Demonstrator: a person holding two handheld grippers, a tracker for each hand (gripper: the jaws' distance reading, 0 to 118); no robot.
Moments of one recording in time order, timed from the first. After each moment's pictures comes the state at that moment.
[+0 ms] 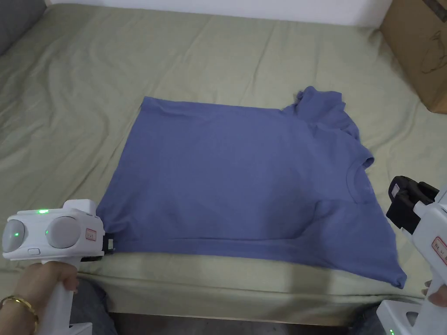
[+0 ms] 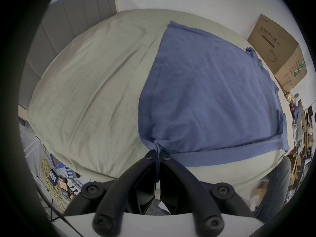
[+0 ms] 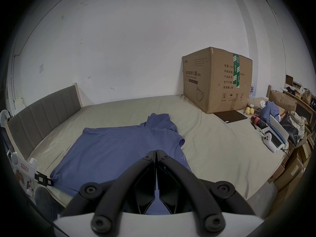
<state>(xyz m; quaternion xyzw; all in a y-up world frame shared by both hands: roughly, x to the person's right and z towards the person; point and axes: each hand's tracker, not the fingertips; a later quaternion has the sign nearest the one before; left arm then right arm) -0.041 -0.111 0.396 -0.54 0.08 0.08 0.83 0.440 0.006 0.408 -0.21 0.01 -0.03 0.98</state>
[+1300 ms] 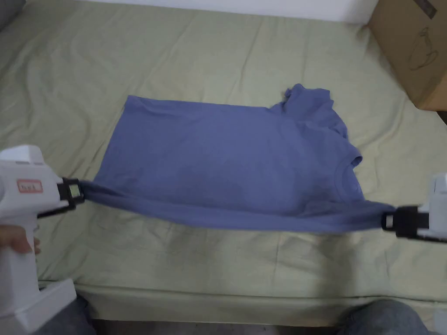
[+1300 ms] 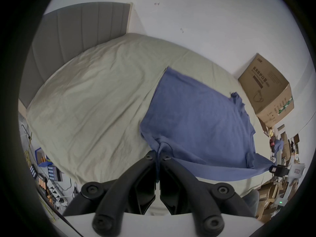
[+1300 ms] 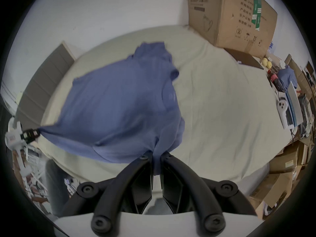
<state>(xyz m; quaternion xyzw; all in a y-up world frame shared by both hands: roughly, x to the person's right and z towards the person) -0.056 0.002 0.372 -0.43 0.08 0.18 0.88 0.518 -0.001 0.317 -0.49 0.06 -0.07 0.86</state>
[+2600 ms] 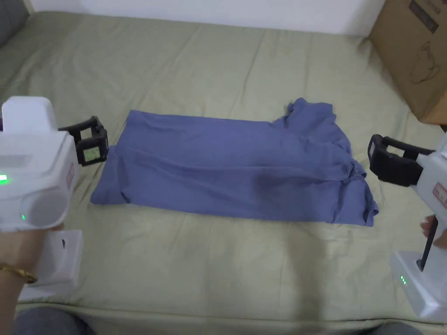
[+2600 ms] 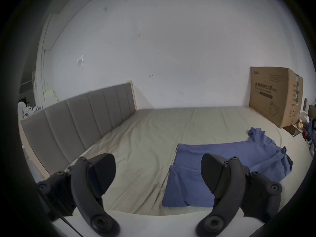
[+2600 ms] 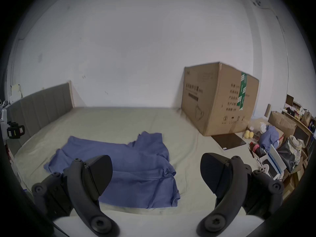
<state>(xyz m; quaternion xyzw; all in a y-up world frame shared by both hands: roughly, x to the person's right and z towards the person) -0.013 0.031 0.364 -0.15 0.16 -0.04 0.97 0.445 0.050 0.341 -0.15 0.01 0.03 0.99</state>
